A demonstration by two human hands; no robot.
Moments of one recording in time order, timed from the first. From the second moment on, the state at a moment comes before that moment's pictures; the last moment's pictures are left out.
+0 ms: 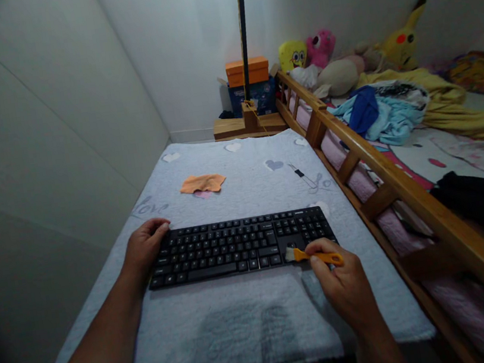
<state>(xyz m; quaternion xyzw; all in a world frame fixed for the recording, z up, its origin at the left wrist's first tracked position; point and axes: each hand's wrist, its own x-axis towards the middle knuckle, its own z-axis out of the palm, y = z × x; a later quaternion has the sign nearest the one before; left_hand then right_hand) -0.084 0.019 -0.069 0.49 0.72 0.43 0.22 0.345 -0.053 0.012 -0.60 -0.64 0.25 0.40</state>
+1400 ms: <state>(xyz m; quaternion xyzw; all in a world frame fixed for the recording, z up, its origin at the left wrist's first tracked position) -0.083 0.018 -0.068 0.49 0.74 0.41 0.21 0.346 -0.054 0.007 -0.56 -0.68 0.27 0.38</state>
